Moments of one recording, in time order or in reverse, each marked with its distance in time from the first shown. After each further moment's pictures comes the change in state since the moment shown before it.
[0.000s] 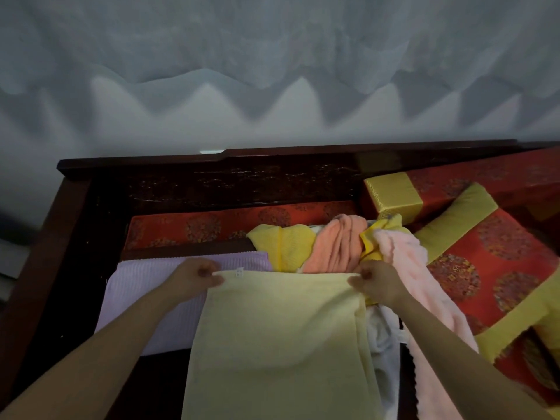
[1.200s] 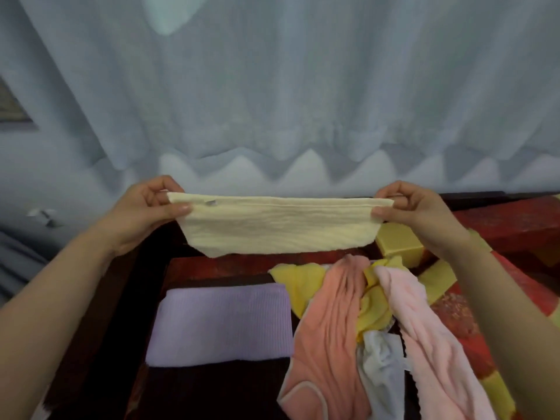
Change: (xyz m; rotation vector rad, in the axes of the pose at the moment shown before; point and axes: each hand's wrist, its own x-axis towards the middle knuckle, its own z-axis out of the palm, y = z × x) left_hand -0.161 0.172 -0.173 -0.466 0.149 0.511; right_hand -0.089 -0.144 -0.187 0.746 0.010 -0.597
